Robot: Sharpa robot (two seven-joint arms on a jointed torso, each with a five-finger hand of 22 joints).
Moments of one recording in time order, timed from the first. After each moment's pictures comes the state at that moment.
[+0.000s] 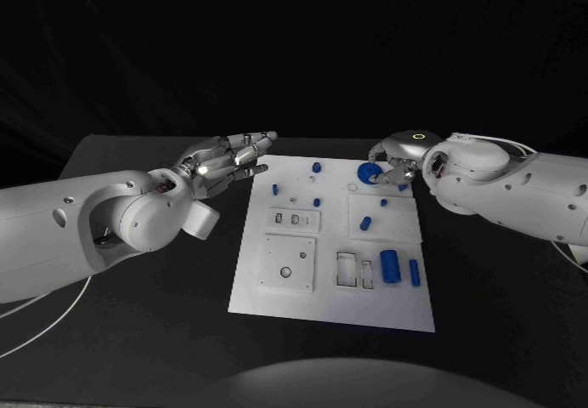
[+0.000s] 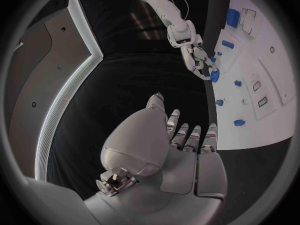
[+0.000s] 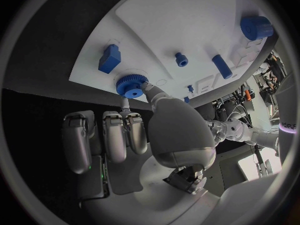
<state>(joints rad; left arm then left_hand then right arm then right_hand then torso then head) 1.38 -0.90 -0.23 1.67 -0.02 -0.12 0.28 1.46 0.23 -0.24 0.29 0.42 0.42 0.11 0.10 0.05 0.06 0.07 0.10 0.02 0.04 0.15 0.08 0.02 0.17 0.06 0.28 0.04 0.02 1.34 -0.82 -0.19 1.34 -1.66 -0.20 -0.18 1.17 -0.07 0.21 0.07 0.27 0.70 0.12 0.12 0.70 1.47 0.04 1.57 1.31 1.47 -0.01 1.57 1.31 0.01 1.47 0.10 1.55 1.31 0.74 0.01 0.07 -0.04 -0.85</state>
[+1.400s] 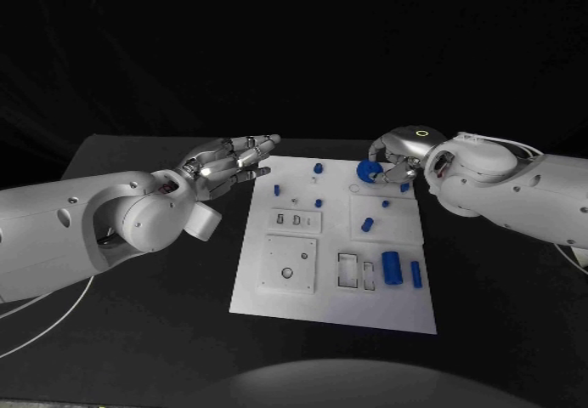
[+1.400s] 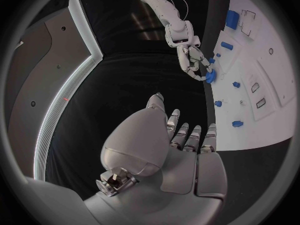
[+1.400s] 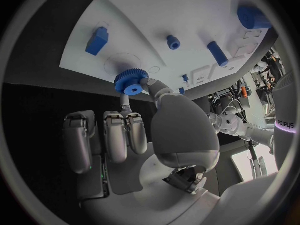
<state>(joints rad) 1.38 -0.90 -0.23 1.67 -0.02 -0.11 0.28 1.46 0.23 -0.24 0.29 0.42 0.42 0.11 0.10 0.05 0.06 0.08 0.10 0.02 0.04 0.15 0.08 0.02 0.17 0.06 0.28 0.04 0.02 1.35 -0.85 -0.20 1.39 -1.65 -0.28 -0.16 1.16 -0.08 0.29 0.04 0.55 0.82 0.13 0.25 0.73 1.47 0.02 1.57 1.31 1.47 -0.03 1.57 1.31 0.01 1.46 0.09 1.56 1.31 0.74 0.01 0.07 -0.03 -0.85</state>
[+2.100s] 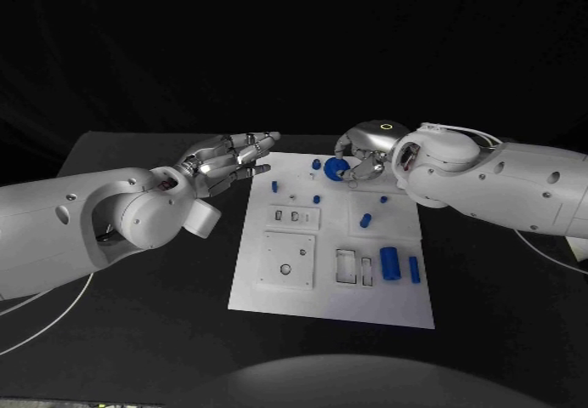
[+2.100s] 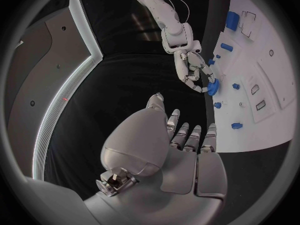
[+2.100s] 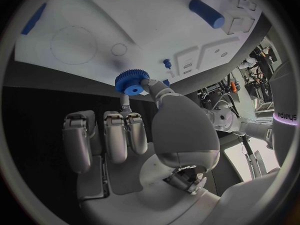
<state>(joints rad) 1.38 -0.89 -0.23 1.66 -0.02 -0.11 0.27 1.46 0.23 -0.24 0.29 0.42 0.42 0.11 0.10 0.05 0.07 0.09 0.11 0.03 0.04 0.15 0.09 0.02 0.17 0.06 0.28 0.04 0.02 1.37 -0.72 -0.19 1.39 -1.60 -0.24 -0.14 1.15 -0.08 0.30 0.05 0.56 0.82 0.13 0.25 0.73 1.47 0.02 1.57 1.31 1.47 -0.03 1.57 1.31 0.01 1.46 0.09 1.56 1.31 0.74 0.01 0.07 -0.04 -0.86</state>
